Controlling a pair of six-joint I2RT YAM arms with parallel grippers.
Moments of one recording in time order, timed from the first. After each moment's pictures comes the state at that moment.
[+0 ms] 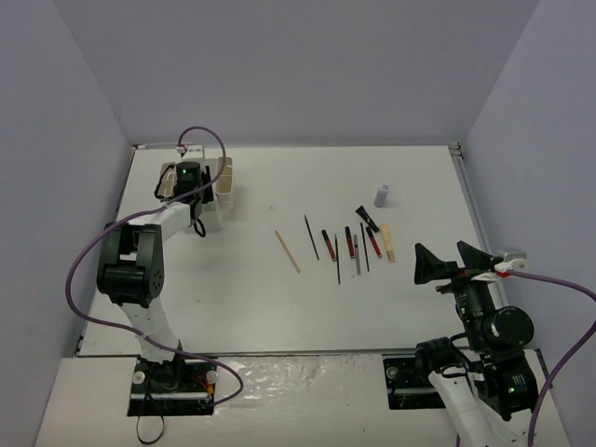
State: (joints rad) left arm -0.10 1.84 1.16 0.15 -0.16 -0.10; right arm 0.23 0.13 0.68 -0.41 0.08 0.21
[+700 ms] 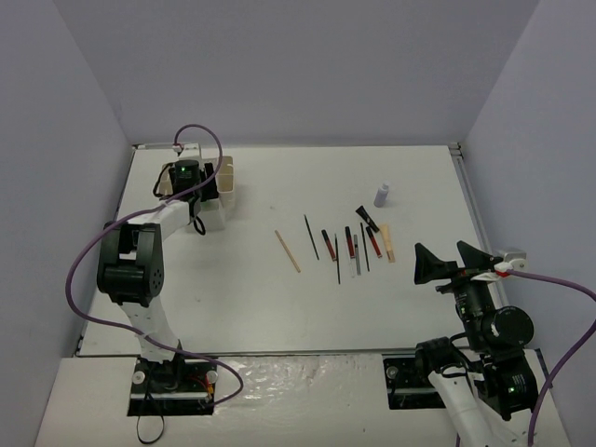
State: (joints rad) left arm -0.09 1.85 1.19 0.13 -0.17 -0.14; right arm 0.23 0.13 0.68 -0.41 0.08 0.21
